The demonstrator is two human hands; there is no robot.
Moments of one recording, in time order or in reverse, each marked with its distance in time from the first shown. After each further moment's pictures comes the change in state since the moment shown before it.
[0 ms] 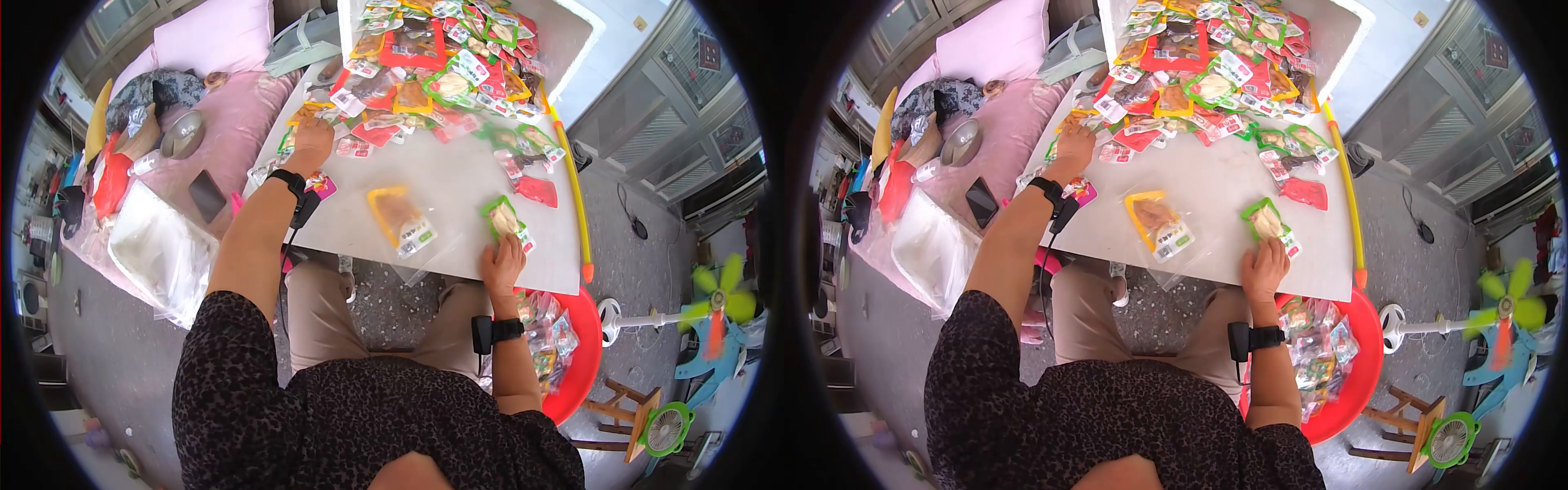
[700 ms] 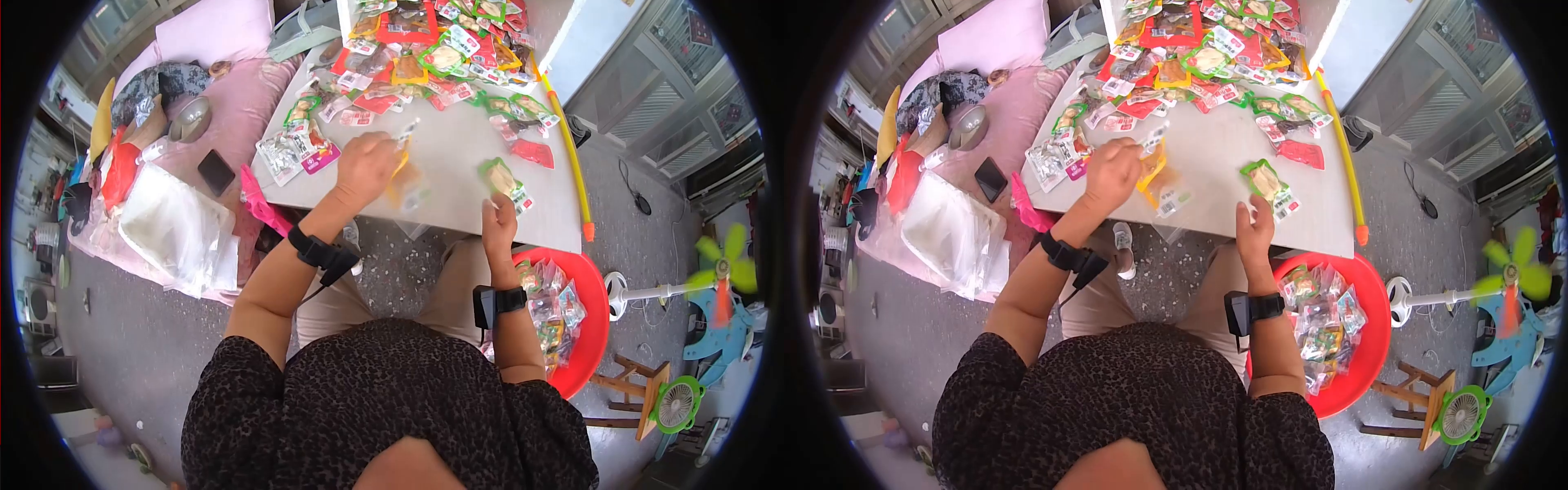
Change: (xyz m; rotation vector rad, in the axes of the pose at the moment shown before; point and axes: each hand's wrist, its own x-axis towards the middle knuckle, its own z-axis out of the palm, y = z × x) left_hand -0.089 0.115 -0.170 -0.805 0.647 0.078; right_hand -0.010 -0.035 -0.024 0.742 0.008 0.248
